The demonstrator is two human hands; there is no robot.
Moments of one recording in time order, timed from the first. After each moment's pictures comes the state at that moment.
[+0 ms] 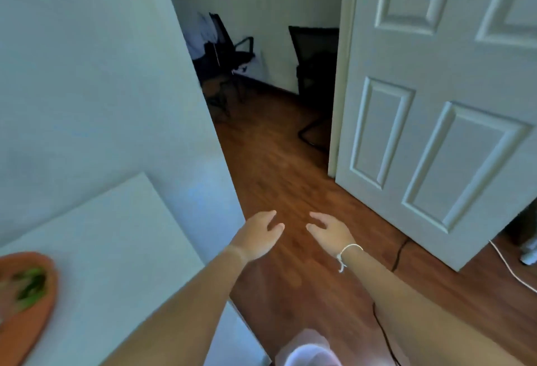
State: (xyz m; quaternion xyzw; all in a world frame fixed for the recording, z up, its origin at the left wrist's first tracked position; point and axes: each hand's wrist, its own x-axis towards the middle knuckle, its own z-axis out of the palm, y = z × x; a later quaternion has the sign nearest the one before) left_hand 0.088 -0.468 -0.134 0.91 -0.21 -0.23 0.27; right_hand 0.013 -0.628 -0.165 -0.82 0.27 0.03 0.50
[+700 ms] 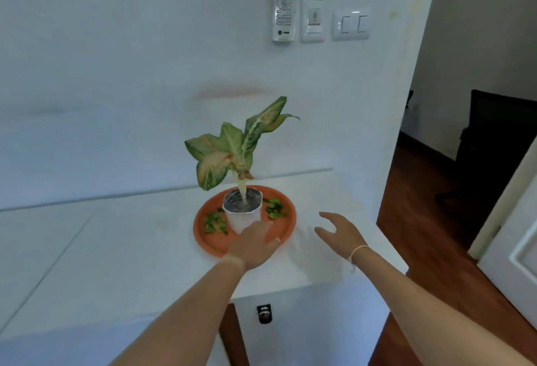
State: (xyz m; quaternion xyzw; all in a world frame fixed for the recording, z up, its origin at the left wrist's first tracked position) left_hand -0.019 -0.084 -0.056 0.96 -0.03 -0.08 0.26; right_hand 0.021 -0.295 -0.070 -0.92 -0.05 0.06 0.39
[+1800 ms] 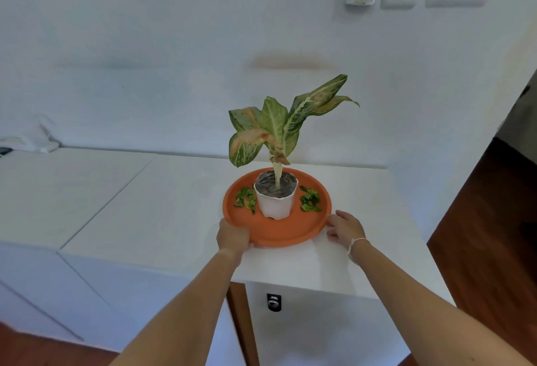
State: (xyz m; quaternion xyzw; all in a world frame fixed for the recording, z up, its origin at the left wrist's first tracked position) left_hand -0.019 -0.036 -0.108 0.65 0.43 0.11 0.61; right_hand 0.084 -0.238 -0.106 -0.74 0.09 0.19 0.64
